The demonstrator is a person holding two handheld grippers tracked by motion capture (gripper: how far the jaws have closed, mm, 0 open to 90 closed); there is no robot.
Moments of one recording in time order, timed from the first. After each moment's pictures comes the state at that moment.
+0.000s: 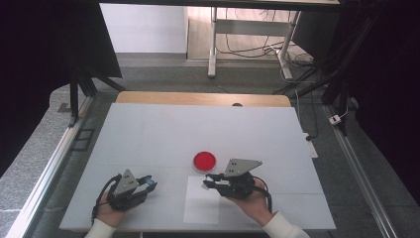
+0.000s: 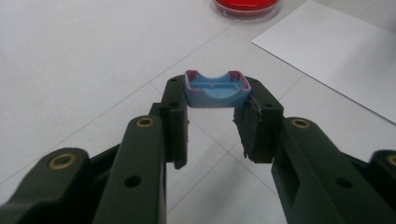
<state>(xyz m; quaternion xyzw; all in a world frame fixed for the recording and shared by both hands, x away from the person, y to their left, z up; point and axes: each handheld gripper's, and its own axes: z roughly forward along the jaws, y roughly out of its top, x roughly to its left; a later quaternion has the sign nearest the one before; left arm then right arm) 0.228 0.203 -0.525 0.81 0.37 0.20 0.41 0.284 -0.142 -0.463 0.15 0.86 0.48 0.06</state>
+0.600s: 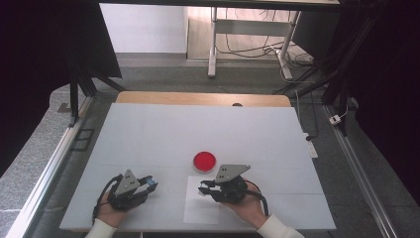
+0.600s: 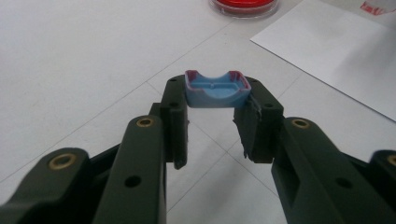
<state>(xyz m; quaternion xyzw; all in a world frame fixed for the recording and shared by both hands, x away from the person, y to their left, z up) 0.228 0.202 -0.526 0.82 0.36 0.20 0.40 0.280 -0.126 -0.481 0.13 0.88 0.44 0.06</state>
